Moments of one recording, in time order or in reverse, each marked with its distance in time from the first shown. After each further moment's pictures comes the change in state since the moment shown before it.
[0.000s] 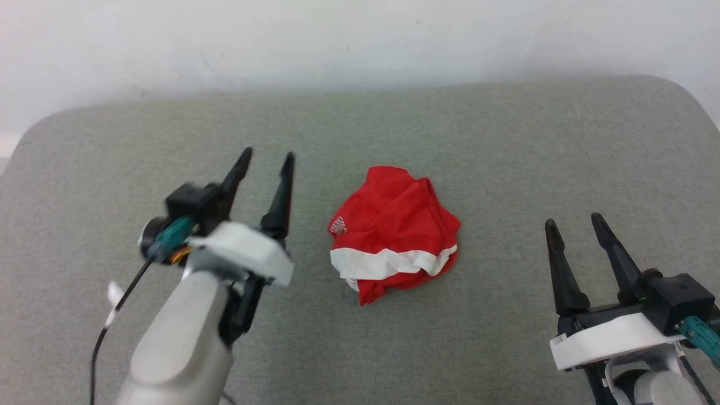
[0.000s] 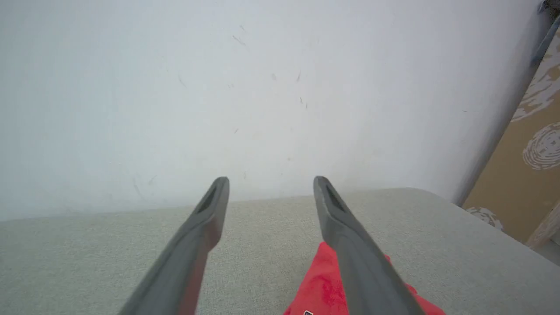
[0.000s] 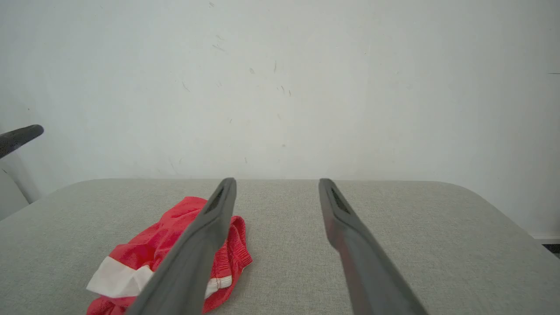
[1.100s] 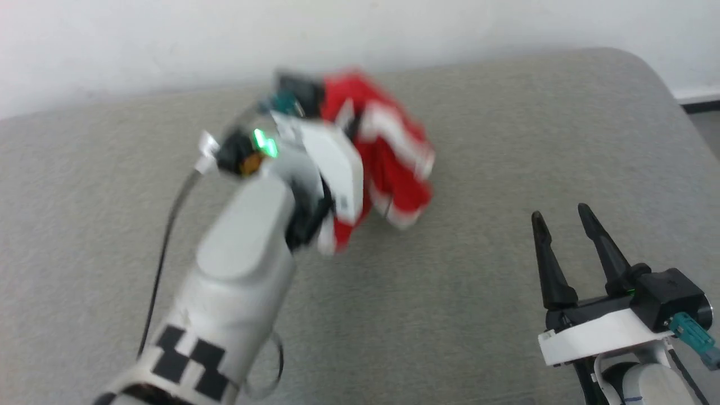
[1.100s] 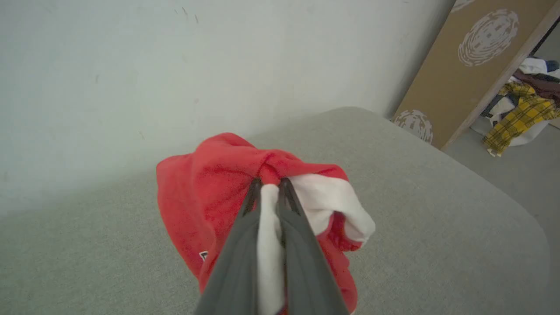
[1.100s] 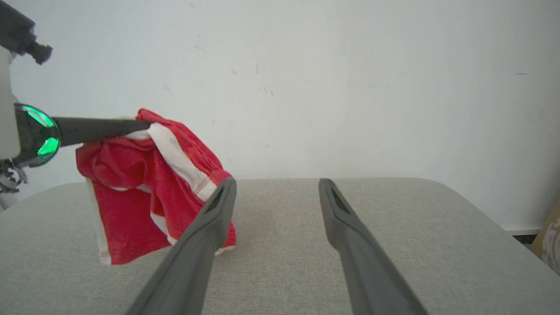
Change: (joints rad) left arm -0.350 -0.158 -0.059 0.237 0.038 -0.071 0.377; right arm -0.024 0.000 0.035 0.002 -0.002 0.000 -0.023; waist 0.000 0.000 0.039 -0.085
